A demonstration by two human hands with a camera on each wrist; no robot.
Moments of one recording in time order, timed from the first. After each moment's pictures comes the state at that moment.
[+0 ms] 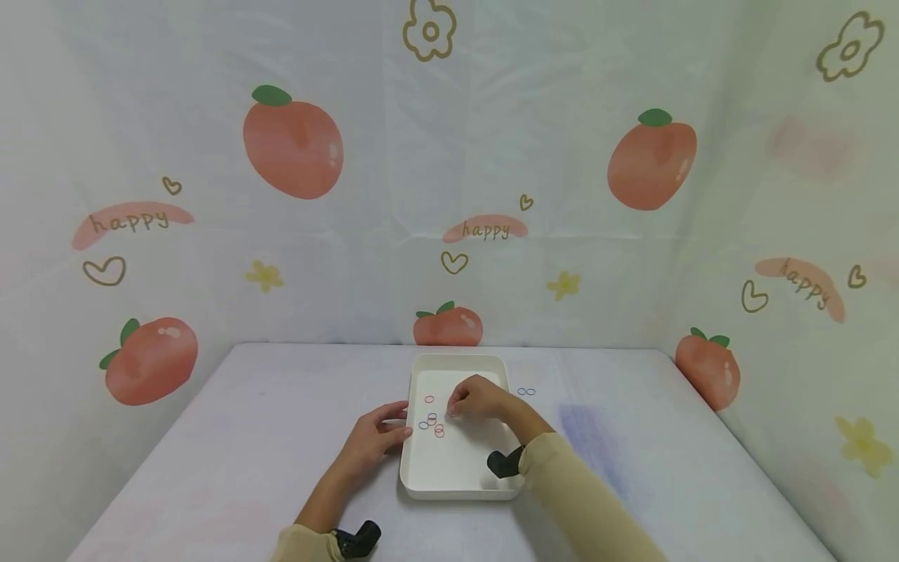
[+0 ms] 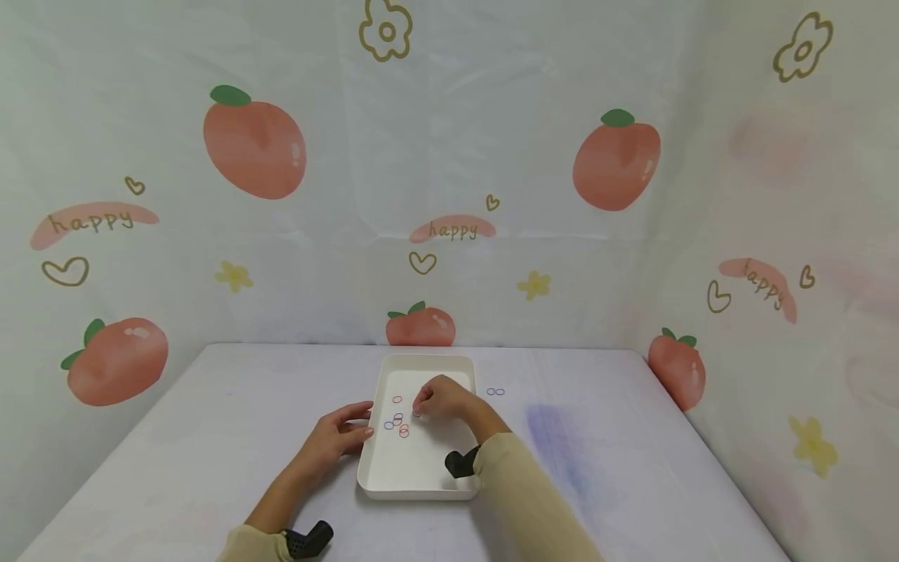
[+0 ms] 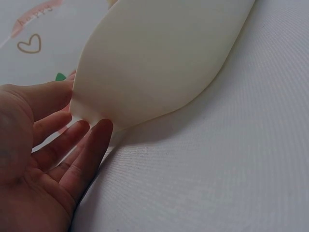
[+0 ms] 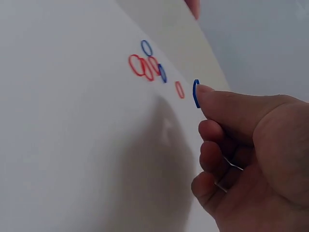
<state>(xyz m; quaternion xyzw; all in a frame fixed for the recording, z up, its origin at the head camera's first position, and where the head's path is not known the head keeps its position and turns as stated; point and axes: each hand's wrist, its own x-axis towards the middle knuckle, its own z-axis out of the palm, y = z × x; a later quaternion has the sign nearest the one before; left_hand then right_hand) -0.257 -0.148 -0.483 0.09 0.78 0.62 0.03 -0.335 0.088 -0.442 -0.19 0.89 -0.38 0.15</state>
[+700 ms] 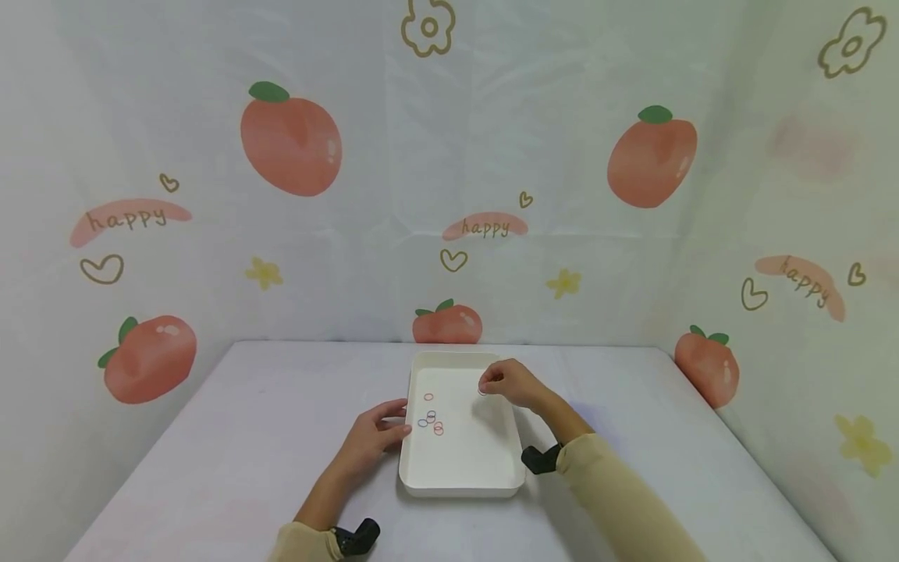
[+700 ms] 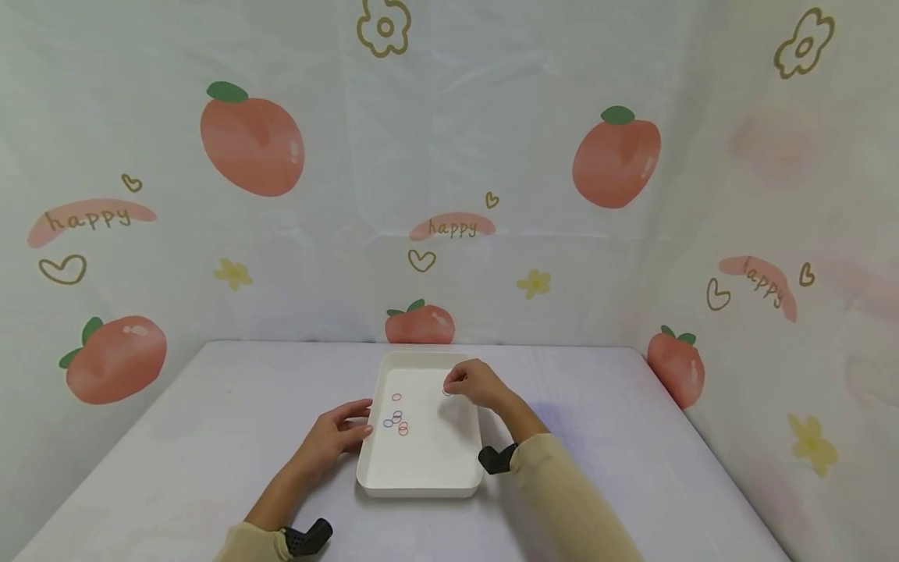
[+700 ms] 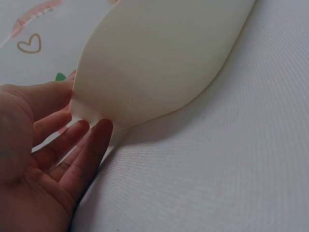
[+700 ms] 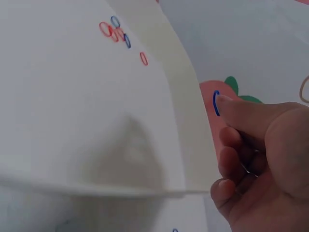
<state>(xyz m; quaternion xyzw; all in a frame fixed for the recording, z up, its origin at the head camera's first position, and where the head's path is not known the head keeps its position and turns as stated) -0.258 -0.146 -0.482 0.07 0.79 0.61 0.02 -0.334 0.142 -0.421 -0.21 0.88 -0.41 0.06</state>
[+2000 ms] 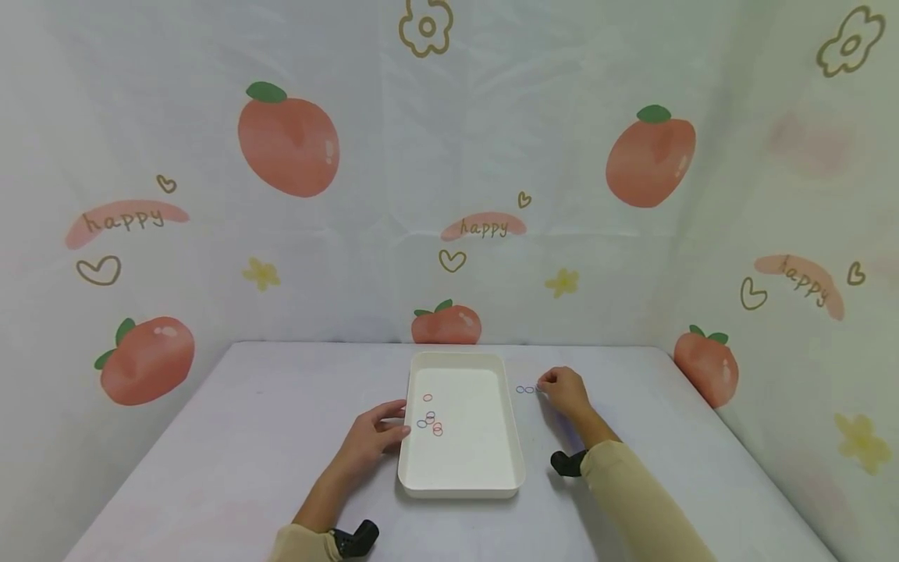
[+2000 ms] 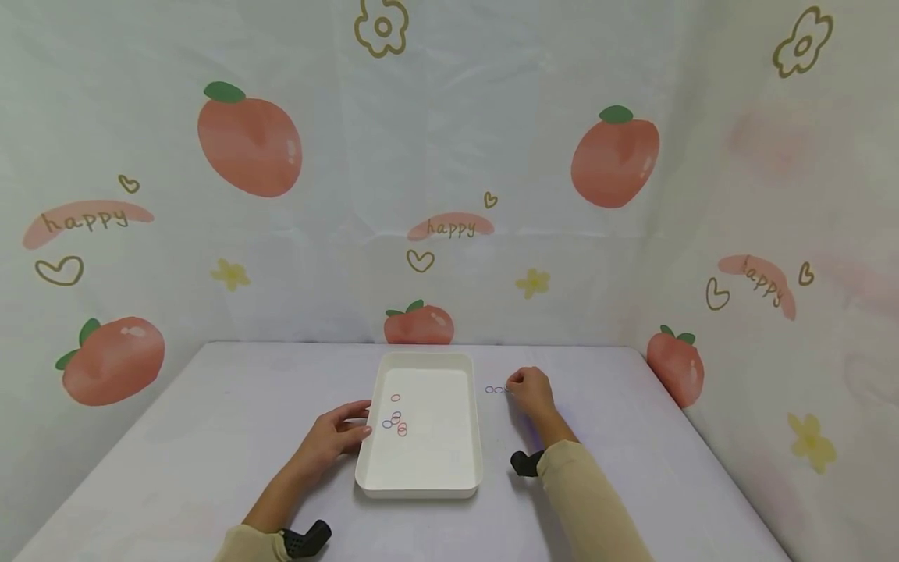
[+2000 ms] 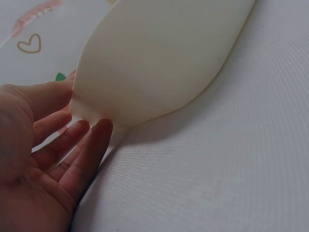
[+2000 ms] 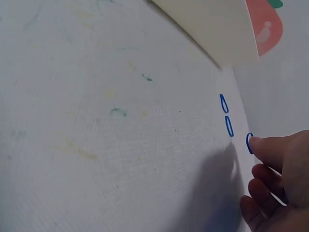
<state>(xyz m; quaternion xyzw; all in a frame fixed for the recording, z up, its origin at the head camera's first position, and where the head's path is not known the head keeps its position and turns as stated) -0.257 -0.145 -0.482 0.06 0.80 0.60 0.01 -0.344 0.219 -0.465 0.00 0.93 -0.36 -0.09</state>
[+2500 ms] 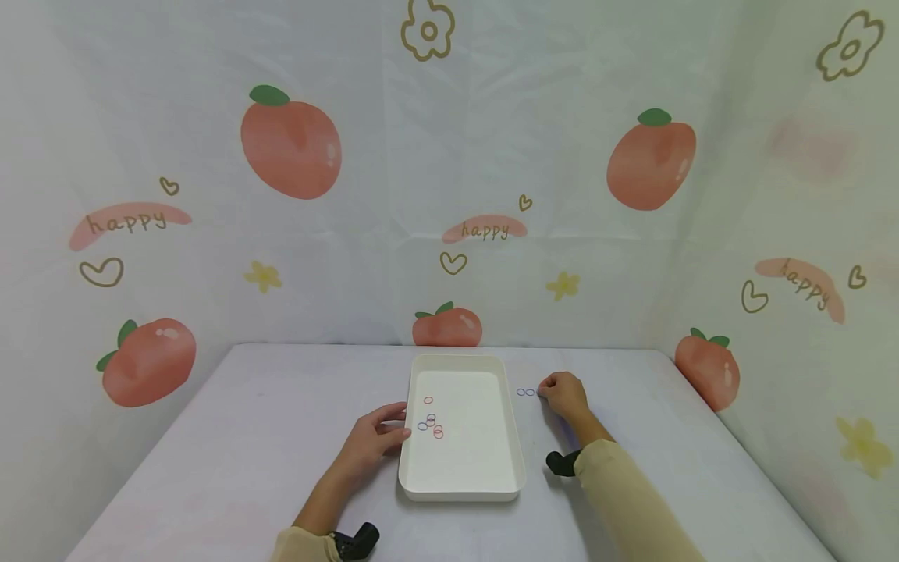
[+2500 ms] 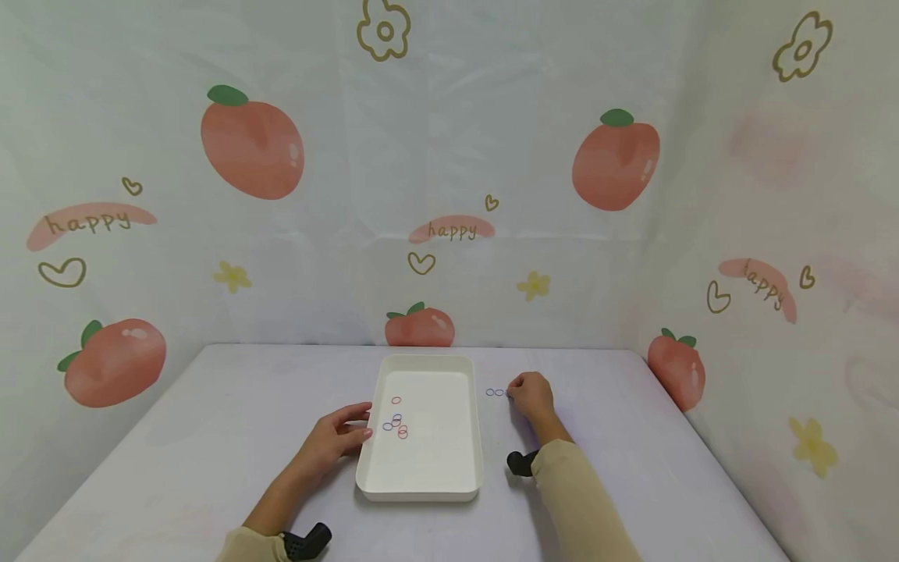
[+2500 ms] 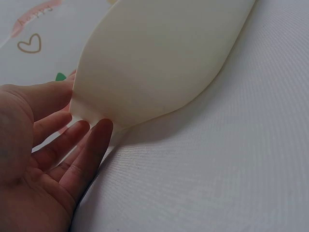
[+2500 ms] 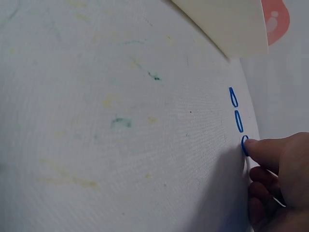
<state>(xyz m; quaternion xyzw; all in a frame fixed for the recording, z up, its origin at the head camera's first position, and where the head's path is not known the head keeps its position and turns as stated) -0.259 -0.147 -0.484 0.07 0.79 0.60 0.02 -0.348 0.219 -0.470 0.01 0.94 -0.34 -0.08</state>
